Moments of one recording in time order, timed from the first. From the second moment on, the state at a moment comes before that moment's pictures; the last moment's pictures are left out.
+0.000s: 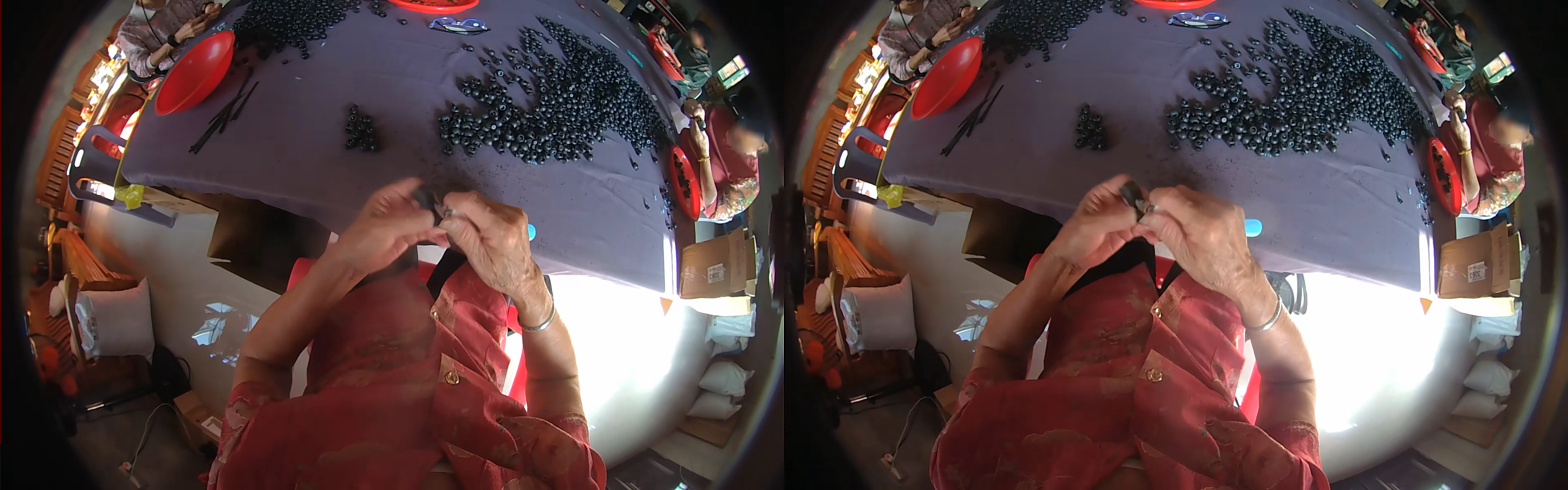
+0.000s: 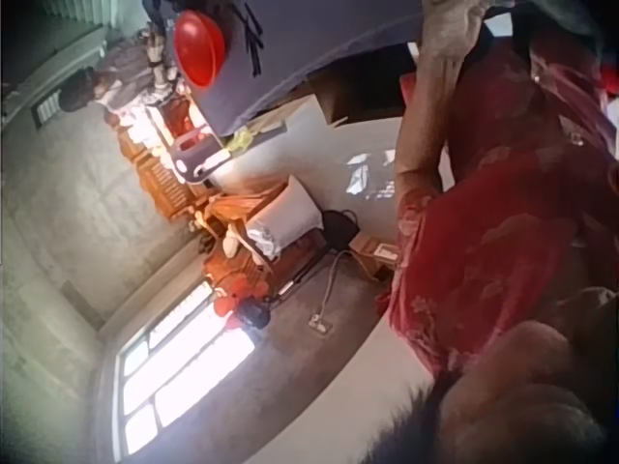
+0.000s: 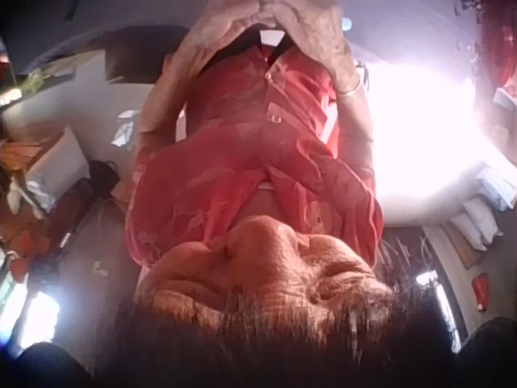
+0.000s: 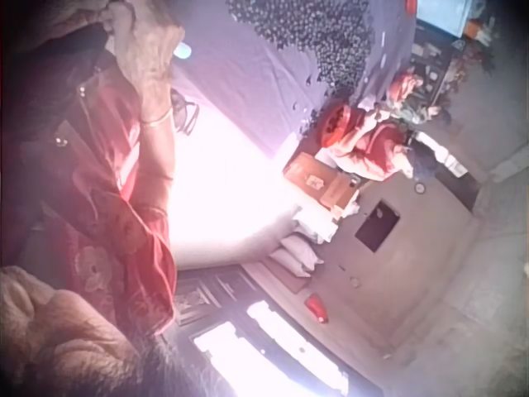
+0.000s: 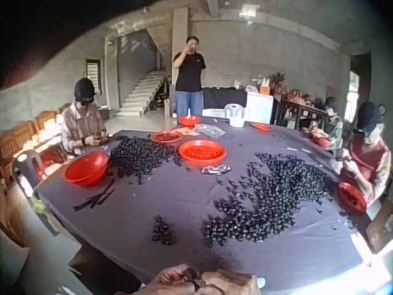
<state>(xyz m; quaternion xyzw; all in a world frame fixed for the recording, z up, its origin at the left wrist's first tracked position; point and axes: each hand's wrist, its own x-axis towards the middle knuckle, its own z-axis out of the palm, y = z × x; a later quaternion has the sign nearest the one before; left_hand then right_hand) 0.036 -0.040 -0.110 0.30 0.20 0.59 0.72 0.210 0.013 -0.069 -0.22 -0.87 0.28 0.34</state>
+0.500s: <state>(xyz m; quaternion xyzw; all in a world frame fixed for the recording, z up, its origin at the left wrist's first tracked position) 0.043 -0.036 -0.114 0.29 0.19 0.59 0.73 0.215 0.019 -0.071 -0.21 -0.81 0.43 0.35</state>
